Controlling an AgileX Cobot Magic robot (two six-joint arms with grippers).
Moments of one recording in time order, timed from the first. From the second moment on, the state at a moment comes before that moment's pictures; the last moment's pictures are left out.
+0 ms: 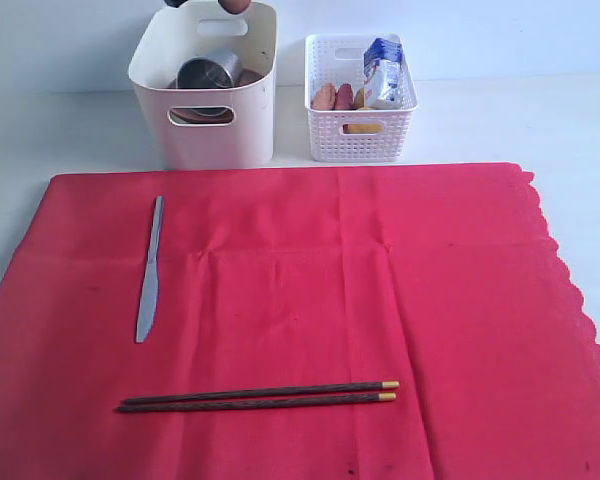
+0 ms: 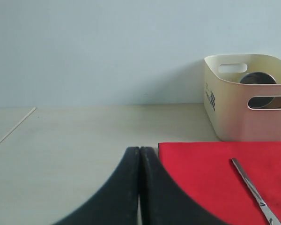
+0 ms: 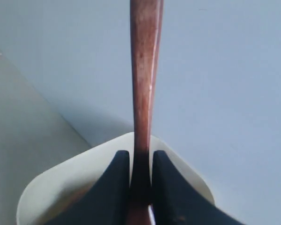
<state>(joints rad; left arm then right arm) 0.02 0.01 0.00 0.07 0.16 0.00 0.77 2.07 -1.74 0.53 0.01 -0.87</state>
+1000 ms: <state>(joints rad) 0.02 0.01 0.00 0.07 0.16 0.00 0.76 2.42 -1.95 0.57 -0.23 -0.75</state>
